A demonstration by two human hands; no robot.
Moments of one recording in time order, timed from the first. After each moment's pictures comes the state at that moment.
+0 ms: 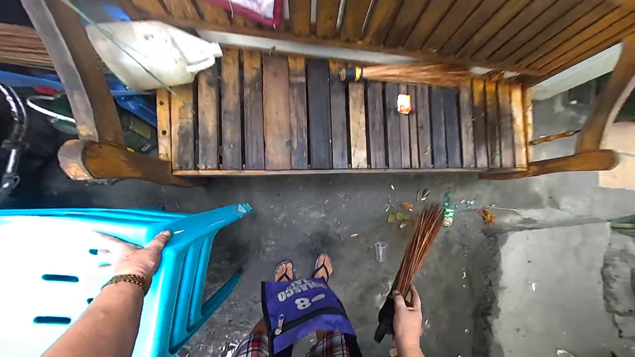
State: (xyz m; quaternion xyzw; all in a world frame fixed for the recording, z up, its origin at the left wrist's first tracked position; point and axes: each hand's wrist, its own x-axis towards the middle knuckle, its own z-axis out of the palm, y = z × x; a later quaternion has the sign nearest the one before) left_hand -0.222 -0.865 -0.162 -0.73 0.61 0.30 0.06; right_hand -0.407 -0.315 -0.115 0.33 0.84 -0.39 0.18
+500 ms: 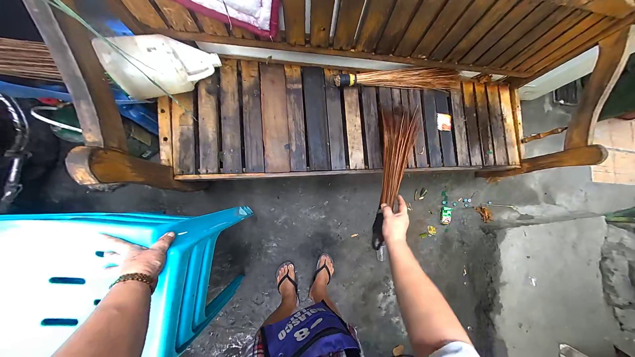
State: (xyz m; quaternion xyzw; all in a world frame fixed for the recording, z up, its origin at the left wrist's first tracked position) left_hand -0.222 -0.860 -0.159 -0.73 0.62 0.30 0.06; right_hand -0.577 -0.432 -0.151 0.15 0.88 -0.42 0.17
